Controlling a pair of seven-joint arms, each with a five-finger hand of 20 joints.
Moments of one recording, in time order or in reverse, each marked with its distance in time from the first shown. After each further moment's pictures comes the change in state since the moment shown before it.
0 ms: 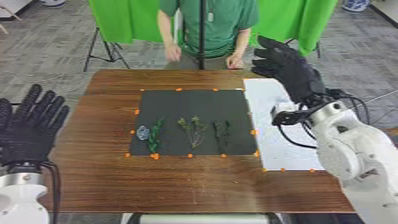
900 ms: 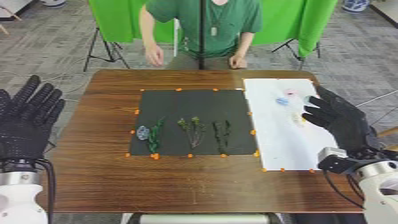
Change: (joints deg) left arm 1.3 0.1 -1.7 -2.8 9.7 2.4 -1.5; right arm -32.5 -1.8 21.9 -4.8 5.8 3.2 -5.1
